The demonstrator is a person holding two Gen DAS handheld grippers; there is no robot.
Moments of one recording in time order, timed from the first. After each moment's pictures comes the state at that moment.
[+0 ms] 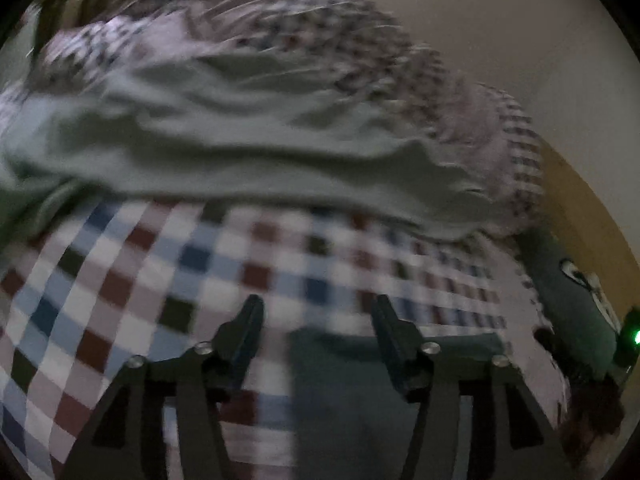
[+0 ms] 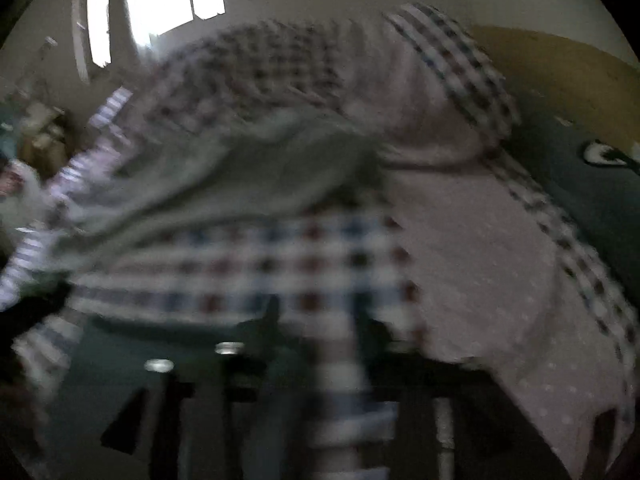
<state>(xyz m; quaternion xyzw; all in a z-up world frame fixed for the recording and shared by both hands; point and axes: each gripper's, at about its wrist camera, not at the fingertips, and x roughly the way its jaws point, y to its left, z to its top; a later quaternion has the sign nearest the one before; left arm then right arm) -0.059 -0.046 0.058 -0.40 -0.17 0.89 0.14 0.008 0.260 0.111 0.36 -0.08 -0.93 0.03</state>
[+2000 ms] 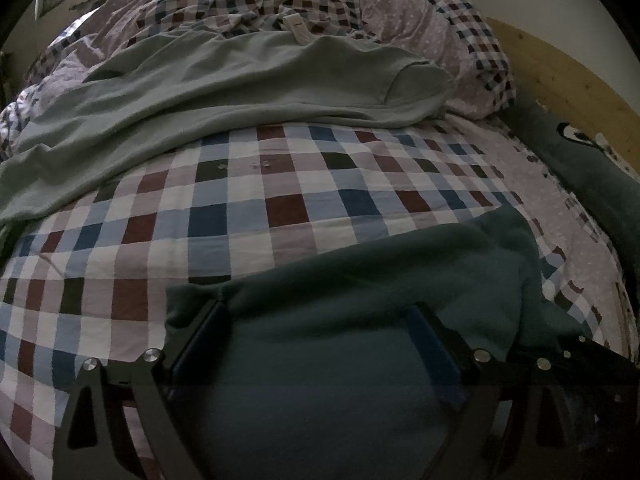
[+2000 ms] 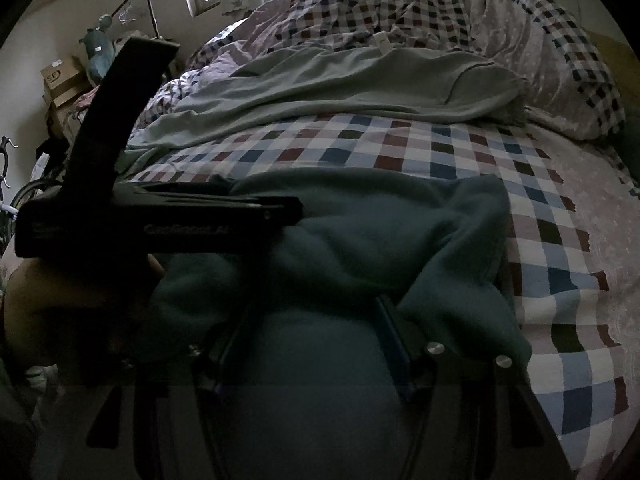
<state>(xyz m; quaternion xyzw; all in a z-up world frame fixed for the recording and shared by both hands) -0.053 0.043 0.017 -0.45 0.02 0.88 0.18 0.077 0.172 0.030 0.41 -0.01 -0.90 0.17</state>
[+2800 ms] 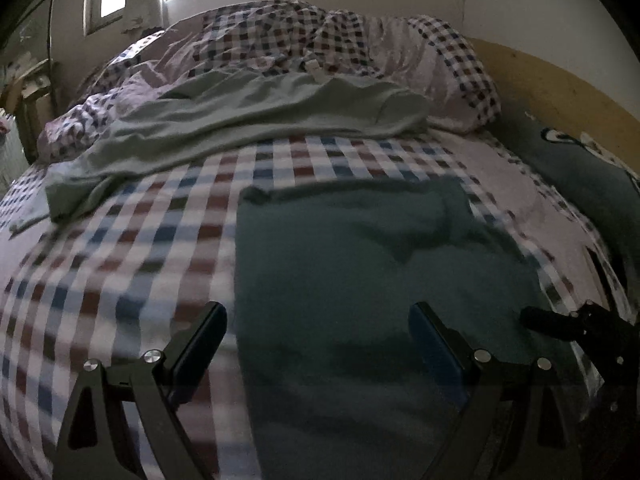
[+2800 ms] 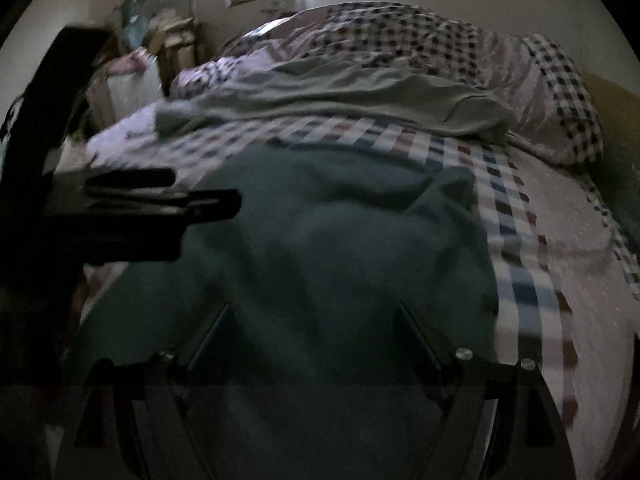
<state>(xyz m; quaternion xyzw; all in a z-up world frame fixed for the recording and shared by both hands) 0.111 0.012 0.063 -0.40 0.02 0.91 0.13 0.211 0.162 0.060 0.39 0.08 -0.90 0.18</state>
